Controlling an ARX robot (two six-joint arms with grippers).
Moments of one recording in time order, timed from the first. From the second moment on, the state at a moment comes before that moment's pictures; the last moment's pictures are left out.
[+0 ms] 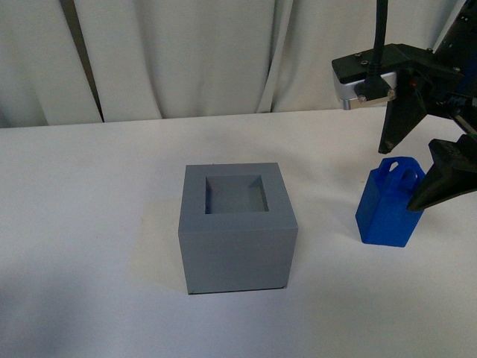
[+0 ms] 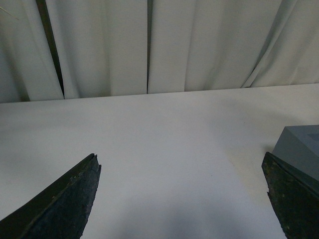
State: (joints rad) left arm 0.00 0.00 0.02 0.00 0.00 0.00; right arm 0.18 2.05 1.76 -1.12 -0.18 -1.33
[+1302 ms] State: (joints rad) left arm 0.00 0.00 0.02 0.00 0.00 0.00; right arm 0.23 2.08 1.86 -1.15 -0.25 -1.30
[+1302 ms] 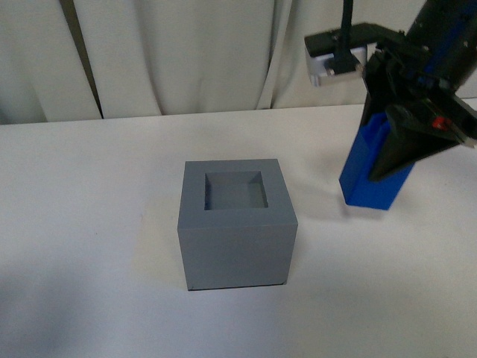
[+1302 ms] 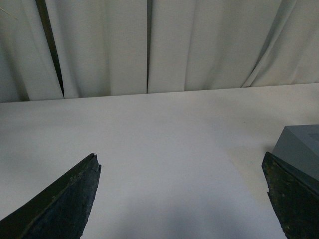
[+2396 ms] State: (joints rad) left arm 0.00 0.00 0.02 0.00 0.00 0.00; right arm 0.54 2.01 1.96 -1.21 -0.25 -1.18
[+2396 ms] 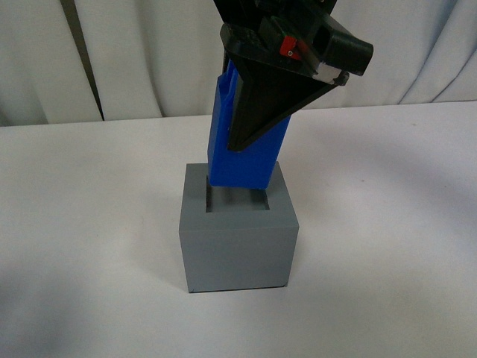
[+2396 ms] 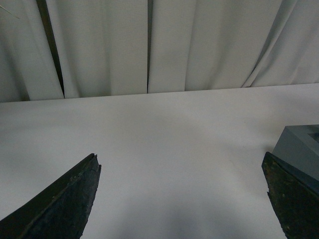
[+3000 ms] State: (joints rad) left arm 0.00 0.00 0.02 0.00 0.00 0.00; right arm 0.56 2.05 1.96 -1.18 -0.24 -1.15
